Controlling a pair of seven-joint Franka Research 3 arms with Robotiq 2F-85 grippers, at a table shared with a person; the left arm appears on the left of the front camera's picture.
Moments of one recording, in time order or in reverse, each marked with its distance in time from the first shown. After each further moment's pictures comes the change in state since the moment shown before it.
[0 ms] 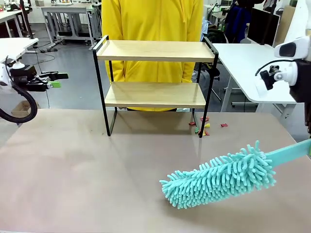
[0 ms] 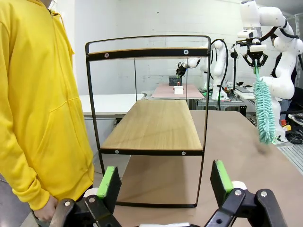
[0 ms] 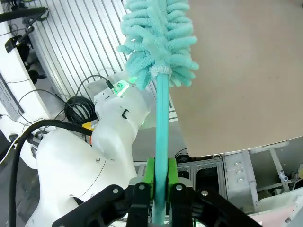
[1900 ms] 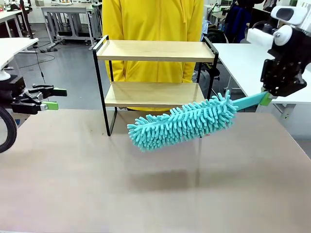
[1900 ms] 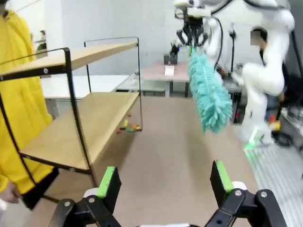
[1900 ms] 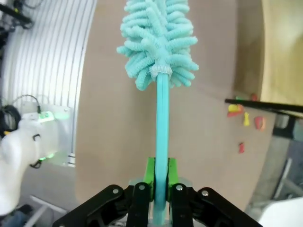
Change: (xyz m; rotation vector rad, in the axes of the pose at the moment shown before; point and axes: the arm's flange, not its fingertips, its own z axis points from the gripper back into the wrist) left arm 0.046 -0.221 -0.074 0.067 0.117 0.059; right arm 0.009 -0.141 0.035 -0.181 -0.440 0.492
